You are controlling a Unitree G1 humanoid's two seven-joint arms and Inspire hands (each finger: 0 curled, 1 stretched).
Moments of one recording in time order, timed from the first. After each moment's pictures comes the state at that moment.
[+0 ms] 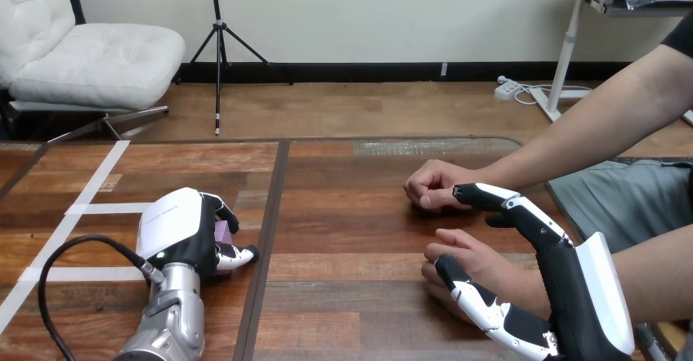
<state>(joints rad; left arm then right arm) -0.61 0.25 -0.36 1.29 0.54 -0.15 0.55 0.43 -0.13 0.00 -0.19 -0.47 -0.62 -0.15</state>
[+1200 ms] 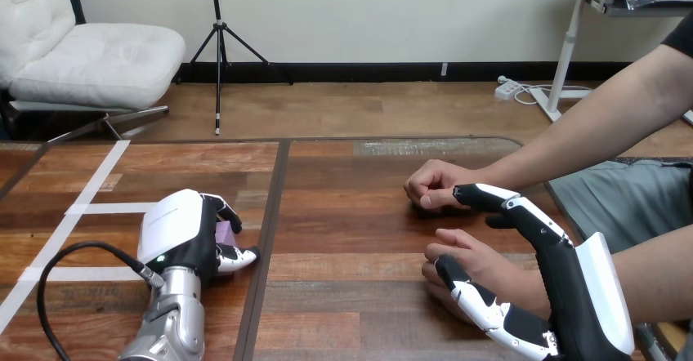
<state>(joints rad) -0.59 0.26 -0.35 1.29 0.53 -0.20 0.56 0.43 -0.13 0.00 -0.19 -0.47 -0.61 -0.15</state>
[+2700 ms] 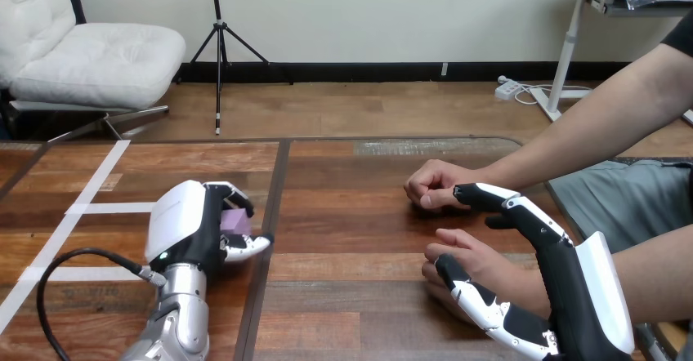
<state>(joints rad) -0.56 0.25 -0.30 1.25 0.50 -0.34 0.57 0.43 -0.13 0.00 -0.19 -0.47 -0.61 -0.15</state>
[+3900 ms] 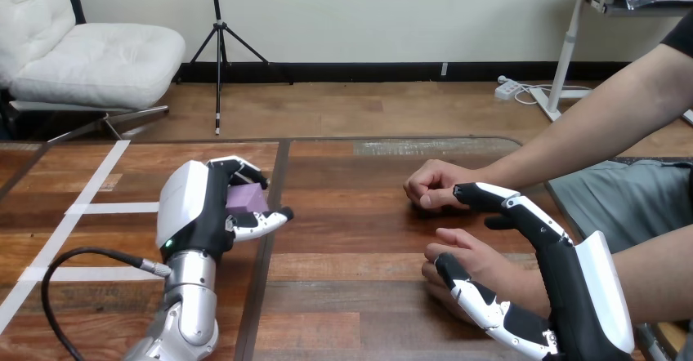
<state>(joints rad) -0.53 0.24 -0.25 1.15 0.44 -0.45 0.56 0.43 -0.13 0.00 -0.19 -0.47 -0.61 -0.15</state>
